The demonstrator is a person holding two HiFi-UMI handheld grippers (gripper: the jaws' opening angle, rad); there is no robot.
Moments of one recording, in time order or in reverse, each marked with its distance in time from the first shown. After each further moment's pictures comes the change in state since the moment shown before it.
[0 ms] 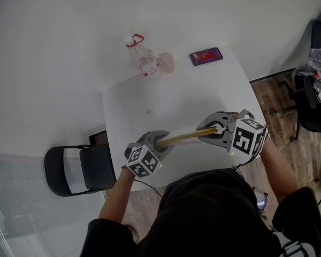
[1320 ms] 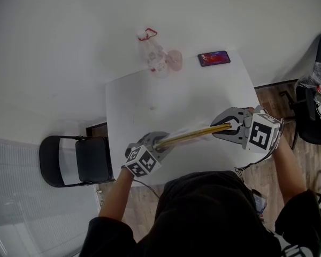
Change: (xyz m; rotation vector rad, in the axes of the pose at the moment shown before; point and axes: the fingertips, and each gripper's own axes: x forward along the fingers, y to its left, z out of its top) left arm -0.011 -0.010 -0.015 -0.094 -0.074 0.035; right arm -0.027 -0.005 0.003 -0.027 0.069 0.072
